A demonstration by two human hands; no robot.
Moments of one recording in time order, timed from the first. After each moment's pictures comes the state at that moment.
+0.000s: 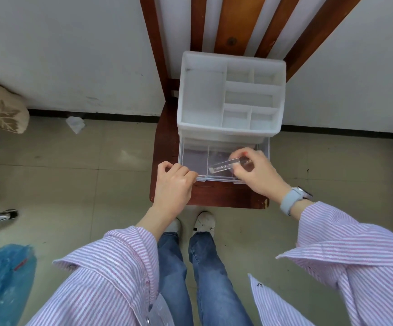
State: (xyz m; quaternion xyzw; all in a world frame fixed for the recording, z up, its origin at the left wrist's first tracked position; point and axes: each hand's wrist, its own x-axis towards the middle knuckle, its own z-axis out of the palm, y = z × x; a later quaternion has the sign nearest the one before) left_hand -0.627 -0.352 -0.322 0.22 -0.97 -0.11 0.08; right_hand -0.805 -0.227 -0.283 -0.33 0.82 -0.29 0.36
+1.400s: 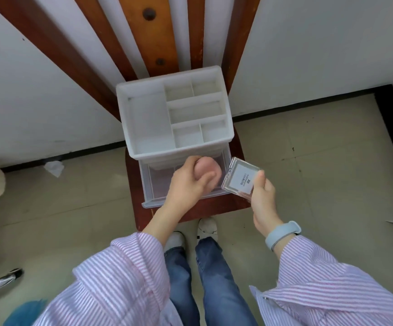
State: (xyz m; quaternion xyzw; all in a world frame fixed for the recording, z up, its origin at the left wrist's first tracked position) left_hand -0.737 -0.326 -0.283 0.31 -0.80 -0.51 -0.06; right_hand -0.795 -0.176 -0.290 0.22 0.75 -0.56 0.27
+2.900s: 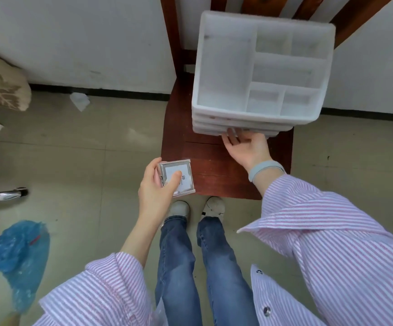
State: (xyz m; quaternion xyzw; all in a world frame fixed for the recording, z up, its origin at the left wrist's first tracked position) left_hand -0.588 -0.360 -0.308 0.61 -0.56 -0.55 0.06; right_hand -0.794 -0.313 -0.350 0.43 0.39 -0.70 0.41
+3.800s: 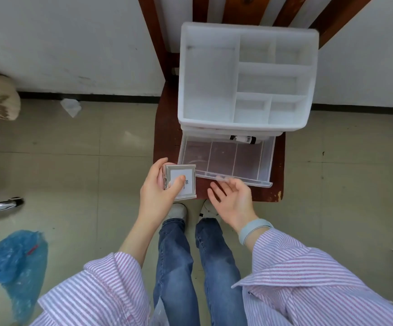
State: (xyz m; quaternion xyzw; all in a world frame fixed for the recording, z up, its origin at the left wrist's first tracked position) left_hand -0.609 -0.361 -0.307 0.55 -0.62 -0.56 0.02; right_hand -0.716 -0.241 -0.364 0.43 0.42 -0.64 0.48
